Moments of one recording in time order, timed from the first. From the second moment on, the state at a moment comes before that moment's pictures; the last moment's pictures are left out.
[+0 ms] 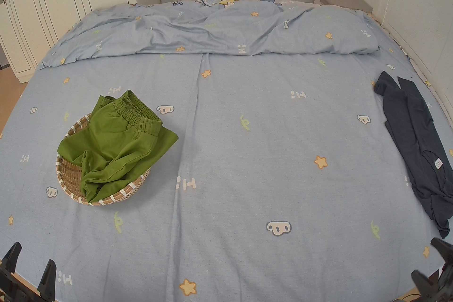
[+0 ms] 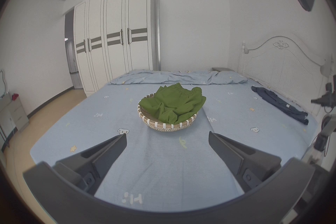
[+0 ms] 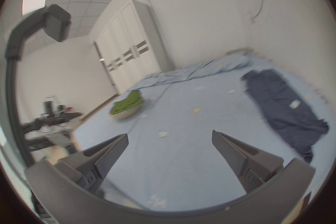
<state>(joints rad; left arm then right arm) 0.01 0.09 -0.11 0.08 0.01 0.02 0.03 0.12 -0.15 0.16 0.45 0.11</state>
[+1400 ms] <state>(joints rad) 0.00 0.01 -0.02 -0.02 0.08 -0.03 -0.01 0.01 -0.02 0.02 0.00 0.00</state>
